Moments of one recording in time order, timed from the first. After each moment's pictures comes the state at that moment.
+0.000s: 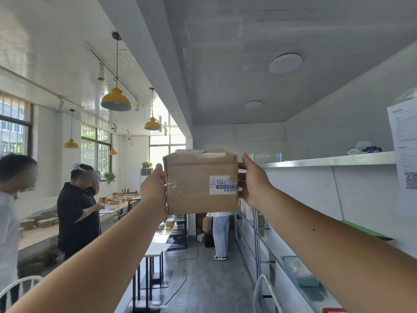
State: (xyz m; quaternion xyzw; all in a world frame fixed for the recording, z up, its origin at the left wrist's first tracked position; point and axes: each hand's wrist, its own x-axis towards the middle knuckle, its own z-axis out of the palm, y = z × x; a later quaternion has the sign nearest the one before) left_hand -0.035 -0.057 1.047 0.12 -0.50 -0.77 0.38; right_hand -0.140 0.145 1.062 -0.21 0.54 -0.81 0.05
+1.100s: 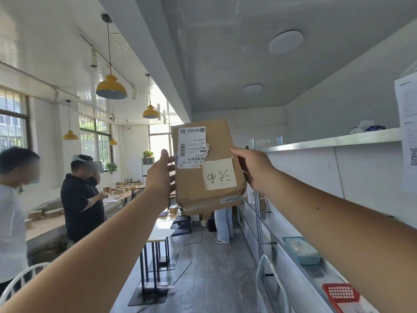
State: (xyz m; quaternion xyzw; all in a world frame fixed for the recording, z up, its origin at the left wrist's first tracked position) left_hand -0.042 -0.048 1.035 0.08 -0.61 -0.70 0.37; right_hand -0.153 0.154 1.052 -0.25 0.57 -0.78 0.01
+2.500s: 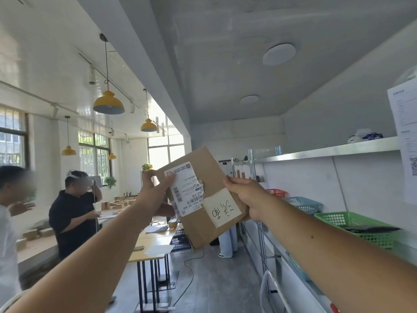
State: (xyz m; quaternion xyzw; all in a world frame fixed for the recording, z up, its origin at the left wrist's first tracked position) left_hand -0.056 -0.075 1.038 0.07 -0.74 -0.59 0.33; right_hand -0.176 0.149 1.023 -0.25 0.65 -0.72 0.08
